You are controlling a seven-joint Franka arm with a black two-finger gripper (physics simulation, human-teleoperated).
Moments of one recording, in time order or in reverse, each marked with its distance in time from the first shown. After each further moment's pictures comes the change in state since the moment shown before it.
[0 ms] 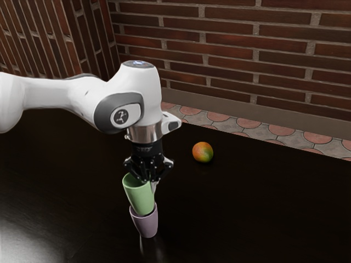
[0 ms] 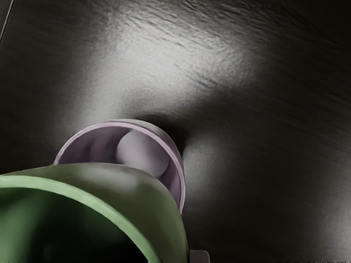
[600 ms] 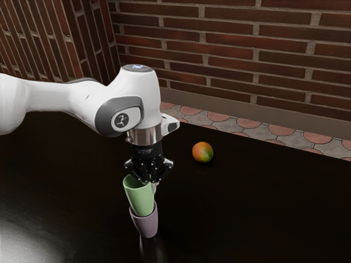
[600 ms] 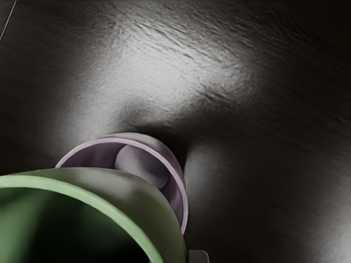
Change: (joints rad) arm 0.012 0.017 0.001 -0.014 0.004 0.045 -0.048
